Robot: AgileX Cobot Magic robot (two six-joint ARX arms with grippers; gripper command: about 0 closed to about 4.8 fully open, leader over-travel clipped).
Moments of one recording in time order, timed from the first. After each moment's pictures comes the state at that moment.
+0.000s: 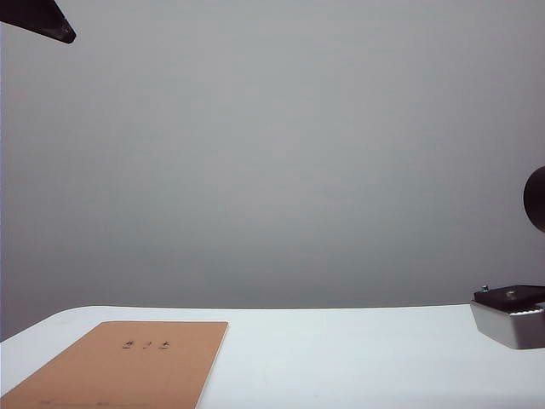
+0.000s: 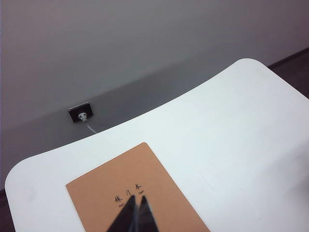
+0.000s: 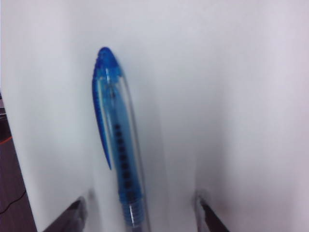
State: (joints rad) left arm -0.16 0.93 0.93 -0.47 0.38 0.21; right arm 0.19 1.68 0.65 -0.56 -0.25 -1.25
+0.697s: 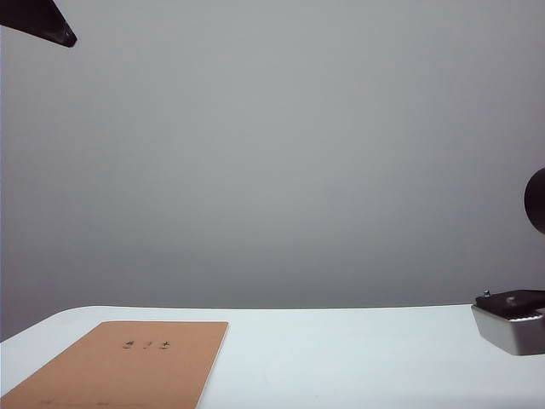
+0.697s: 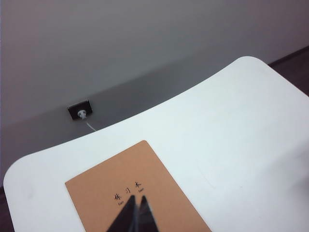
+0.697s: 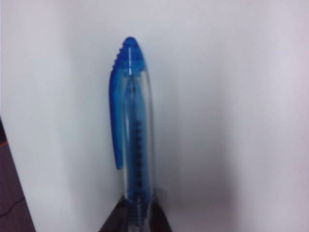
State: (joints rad) left arm -0.16 0.94 0.93 -0.47 0.38 0.21; right arm 0.19 1.68 0.64 -0.53 -0.22 -1.21
